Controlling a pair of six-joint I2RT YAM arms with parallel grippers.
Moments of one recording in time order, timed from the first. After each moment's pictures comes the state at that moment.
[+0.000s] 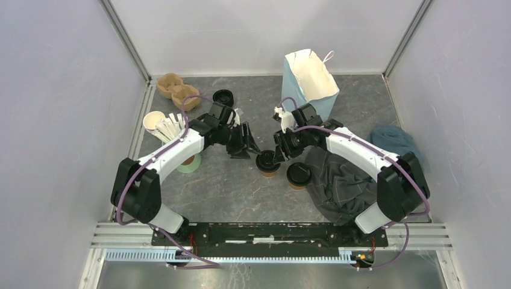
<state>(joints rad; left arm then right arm) -0.50 1.51 1.09 -0.54 0.51 -0.70 0.57 1.55 1.12 -0.55 -0.49 0.13</state>
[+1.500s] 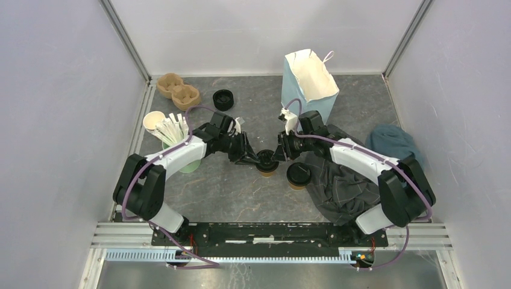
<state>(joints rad) -0.49 1.56 0.93 -0.36 0.58 -0.73 0.55 1.52 0.89 -0.17 -0.55 0.20</state>
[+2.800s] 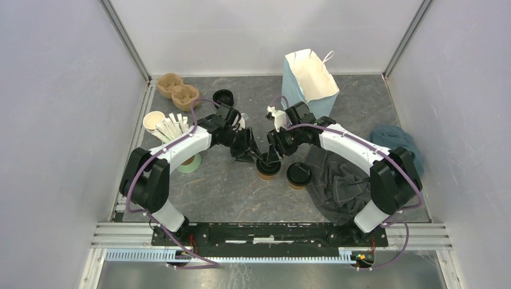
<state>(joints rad) -0.51 1.62 1.11 -0.55 0.57 -0.69 0.60 1.62 1.18 -0.53 -0.52 0.10</state>
